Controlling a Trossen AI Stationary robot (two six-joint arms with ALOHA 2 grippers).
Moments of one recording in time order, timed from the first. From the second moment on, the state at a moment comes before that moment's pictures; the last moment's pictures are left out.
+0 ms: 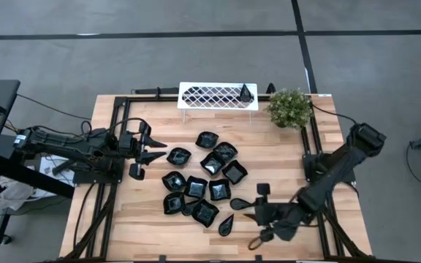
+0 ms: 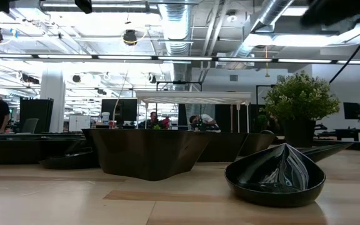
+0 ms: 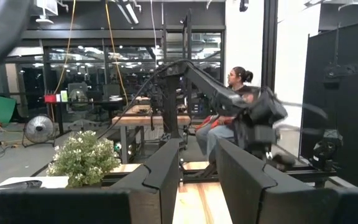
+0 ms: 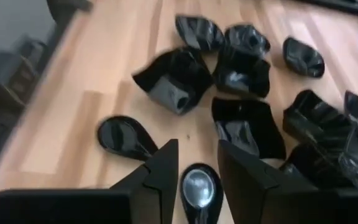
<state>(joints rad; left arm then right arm) -0.16 0.79 0.41 0.46 -0.08 0.07 0.81 1.46 0.91 -0.25 0.68 0.41</state>
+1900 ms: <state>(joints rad) -0.16 0.79 0.41 0.47 -0.08 0.07 0.69 1.71 0.91 -0.39 0.36 0.63</state>
